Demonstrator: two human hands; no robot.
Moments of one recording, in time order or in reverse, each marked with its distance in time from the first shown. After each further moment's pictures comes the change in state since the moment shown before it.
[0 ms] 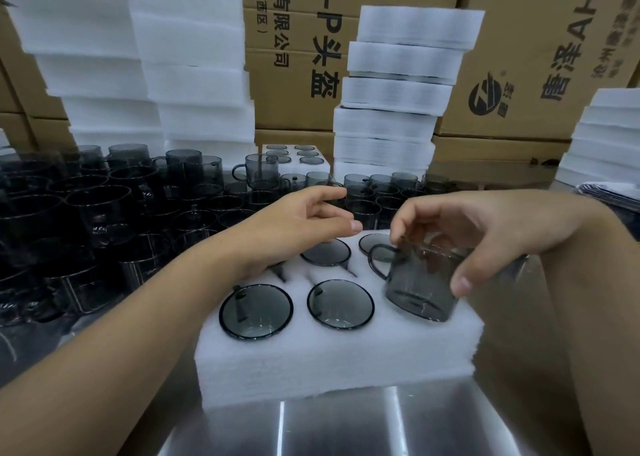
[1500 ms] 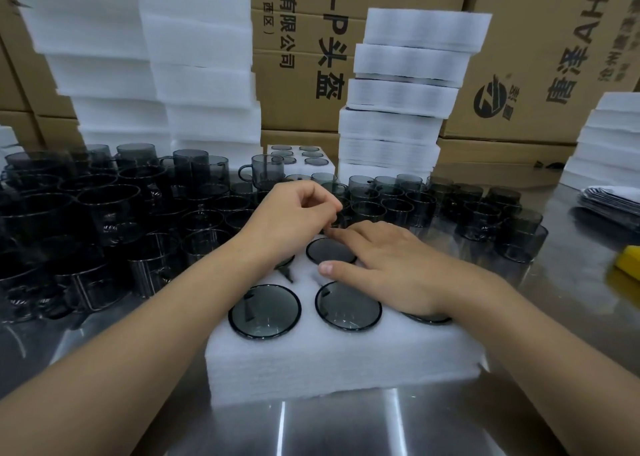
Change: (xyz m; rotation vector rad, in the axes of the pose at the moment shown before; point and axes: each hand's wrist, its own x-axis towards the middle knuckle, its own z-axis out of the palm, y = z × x) left_hand 0.003 0.000 0.003 0.014 0.373 0.088; right_hand 0.074 0.008 0.066 -0.847 0.385 0.254
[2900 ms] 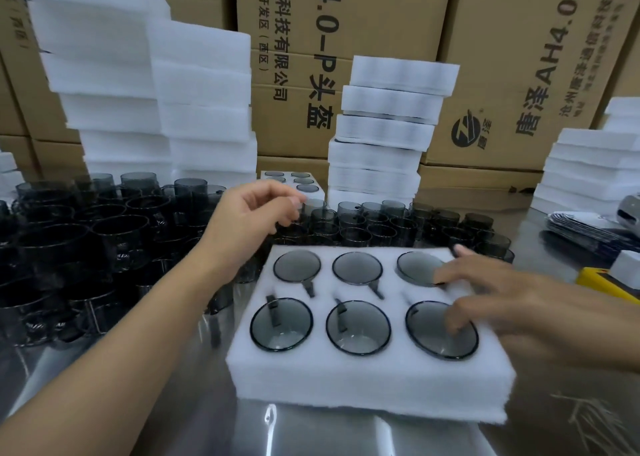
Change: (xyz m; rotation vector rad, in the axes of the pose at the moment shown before) left_hand -0.007 0.012 -0.042 -0.222 0.076 0.237; right_hand -0.113 0.070 -0.042 -0.289 0.208 -0.430
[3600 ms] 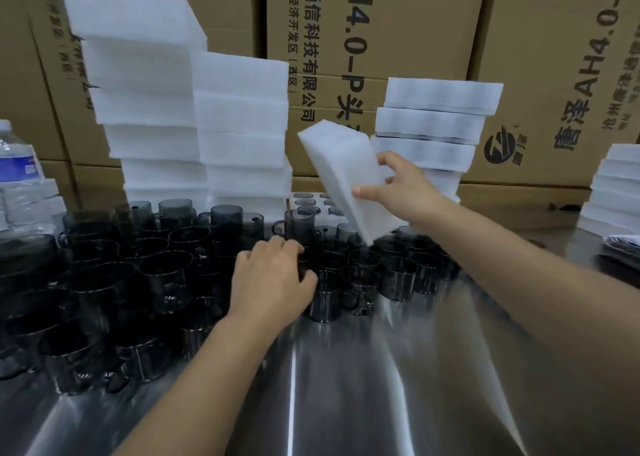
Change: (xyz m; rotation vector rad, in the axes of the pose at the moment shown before) left_hand 0.006 -0.046 -0.020 1.187 -0.009 -0.125; right_hand 0.228 0.050 -0.002 0.884 0.535 0.712
